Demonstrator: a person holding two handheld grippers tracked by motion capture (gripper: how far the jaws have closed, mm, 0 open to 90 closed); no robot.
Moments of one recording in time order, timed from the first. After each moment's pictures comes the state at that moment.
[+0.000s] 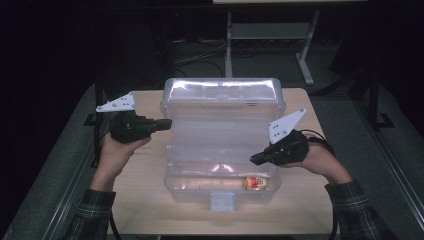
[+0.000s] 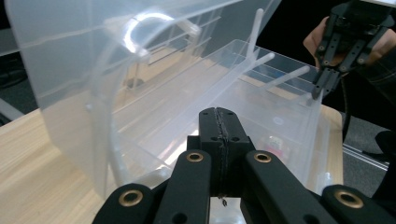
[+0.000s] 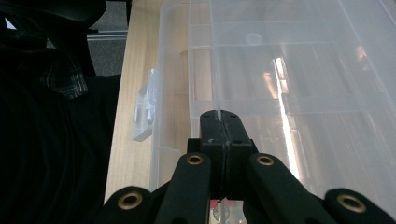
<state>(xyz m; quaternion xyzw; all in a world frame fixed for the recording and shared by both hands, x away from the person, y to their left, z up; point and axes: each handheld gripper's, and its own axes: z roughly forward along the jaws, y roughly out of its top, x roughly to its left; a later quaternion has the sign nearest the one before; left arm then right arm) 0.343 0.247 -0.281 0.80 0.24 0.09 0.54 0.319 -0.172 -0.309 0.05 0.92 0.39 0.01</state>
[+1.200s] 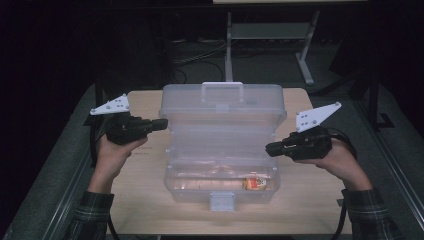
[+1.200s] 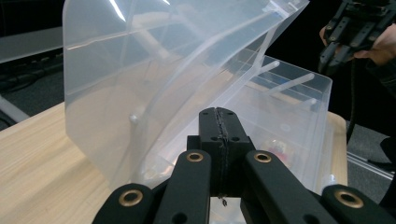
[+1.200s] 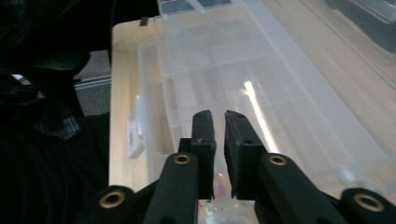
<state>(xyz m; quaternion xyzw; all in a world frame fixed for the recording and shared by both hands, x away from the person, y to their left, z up) 0.337 0.256 -0.286 0.79 0.24 0.09 0.56 0.312 -0.218 -0.294 0.15 0.88 0.46 0.03</state>
